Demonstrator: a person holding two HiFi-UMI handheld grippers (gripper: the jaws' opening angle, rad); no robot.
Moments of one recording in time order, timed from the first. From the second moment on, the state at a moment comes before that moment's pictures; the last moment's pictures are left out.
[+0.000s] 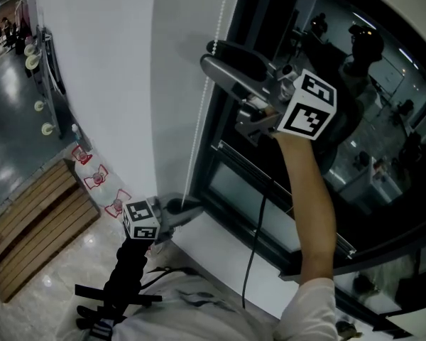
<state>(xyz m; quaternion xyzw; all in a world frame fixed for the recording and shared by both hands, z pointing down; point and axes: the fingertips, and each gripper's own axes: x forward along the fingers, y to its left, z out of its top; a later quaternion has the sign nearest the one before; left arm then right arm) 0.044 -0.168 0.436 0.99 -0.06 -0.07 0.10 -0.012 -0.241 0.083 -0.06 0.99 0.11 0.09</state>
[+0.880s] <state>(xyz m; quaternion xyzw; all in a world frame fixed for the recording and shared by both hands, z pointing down) 0.045 -0.170 0.446 0.99 -0.06 -0.07 0.10 -0.022 -0.245 0.069 -0.04 1.00 0.04 0.07</state>
